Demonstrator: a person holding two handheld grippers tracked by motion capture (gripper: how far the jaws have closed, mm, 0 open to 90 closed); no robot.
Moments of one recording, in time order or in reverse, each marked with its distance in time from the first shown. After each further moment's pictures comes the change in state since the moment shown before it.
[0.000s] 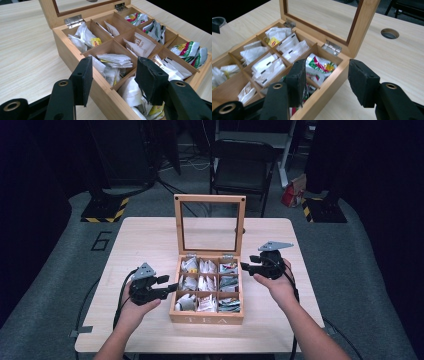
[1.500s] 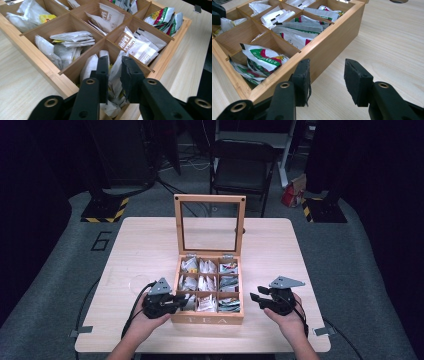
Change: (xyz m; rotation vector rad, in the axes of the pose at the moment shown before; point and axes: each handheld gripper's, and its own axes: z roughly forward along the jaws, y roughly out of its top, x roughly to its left) left arm -0.037 -0.023 0.023 0.102 -0.128 0.090; right arm 0.019 -0.096 -0.024 -0.003 0.002 0.010
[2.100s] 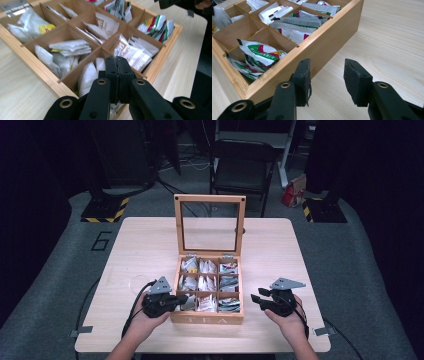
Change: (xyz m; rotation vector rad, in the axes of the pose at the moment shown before) left arm -0.002 0.008 -0.007 -0.021 -0.011 0.018; right arm -0.002 -0.005 0.000 0.007 0.000 0.015
